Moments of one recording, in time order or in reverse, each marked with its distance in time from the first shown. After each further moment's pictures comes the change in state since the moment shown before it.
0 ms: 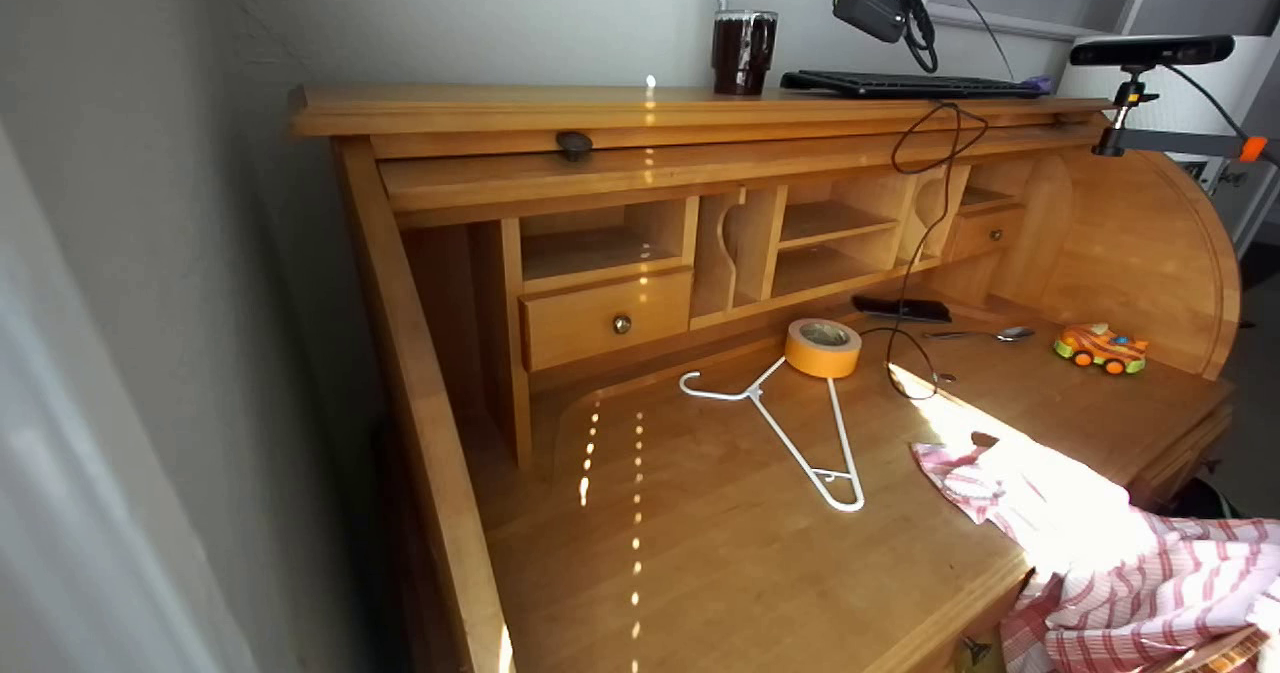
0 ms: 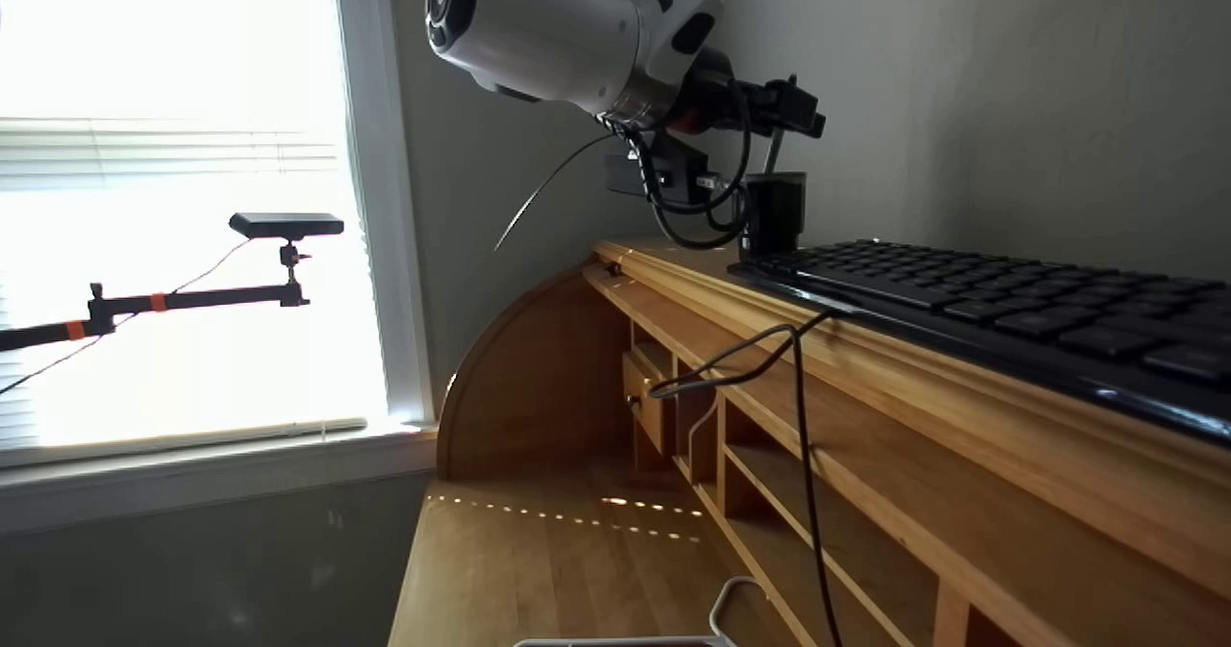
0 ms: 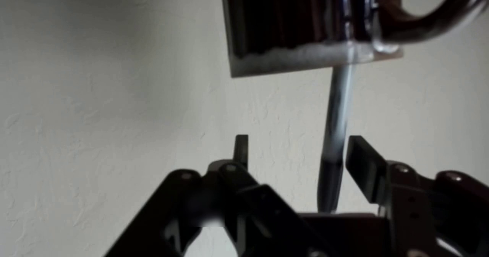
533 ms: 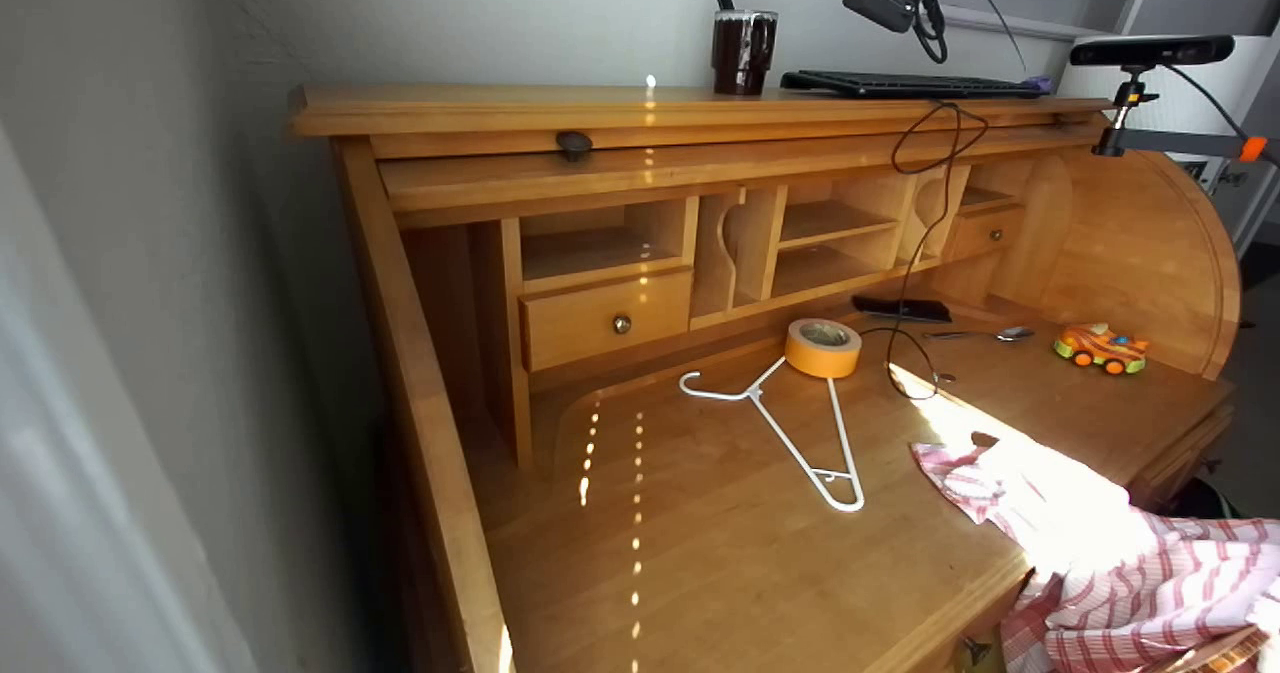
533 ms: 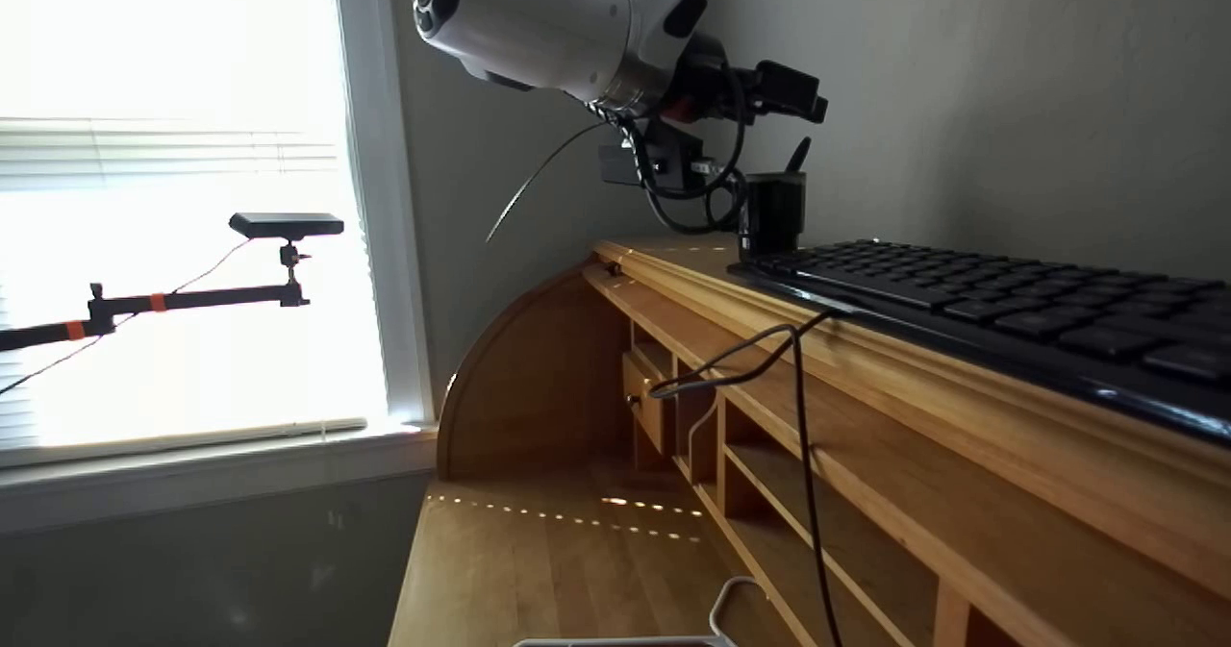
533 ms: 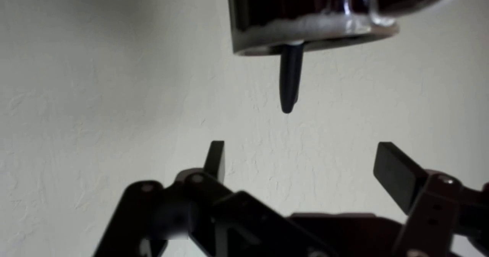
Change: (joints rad) arm 0.003 -0.030 0.001 -0.019 -0.008 0.007 -0.018
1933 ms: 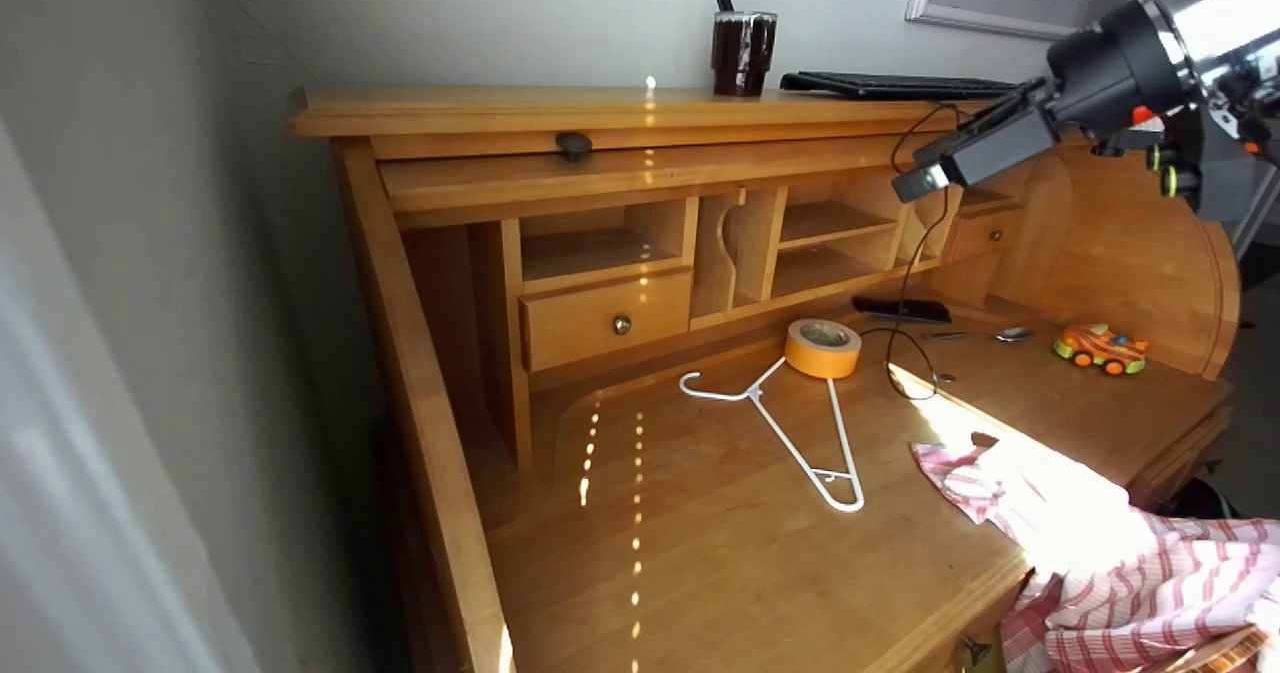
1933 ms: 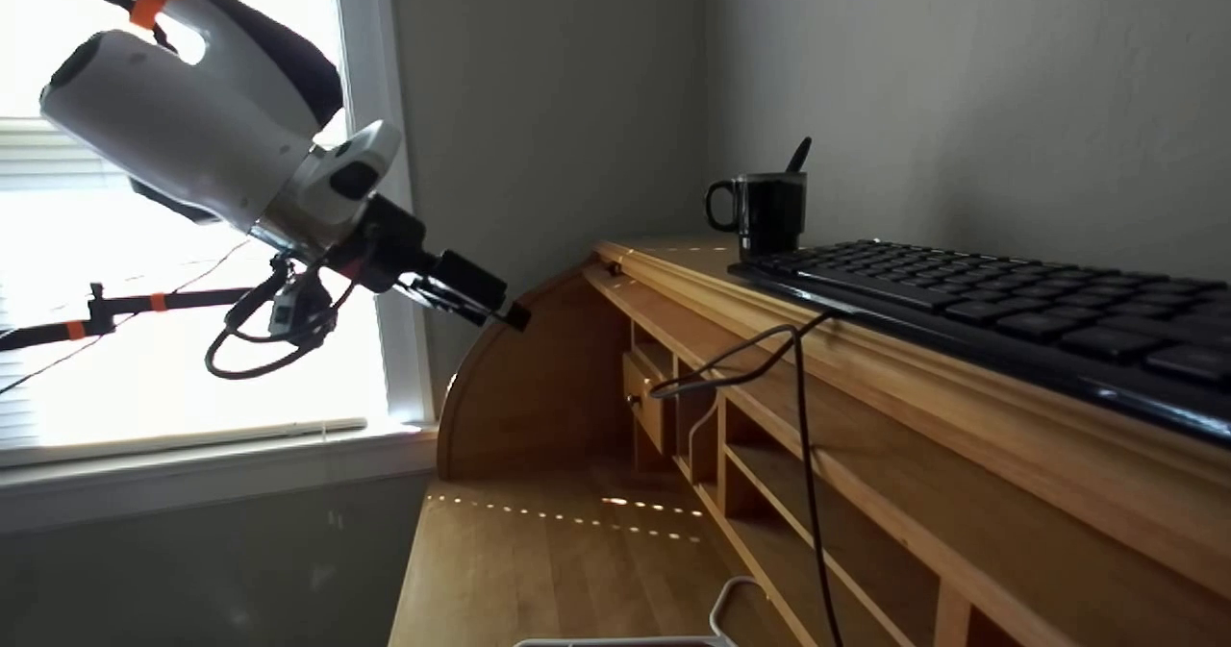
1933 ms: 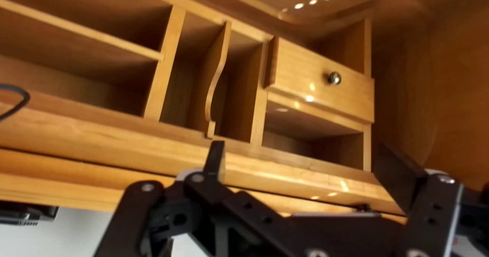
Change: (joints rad) arm 0.146 -0.576 0.245 -0.987 -0.342 0.306 0.137
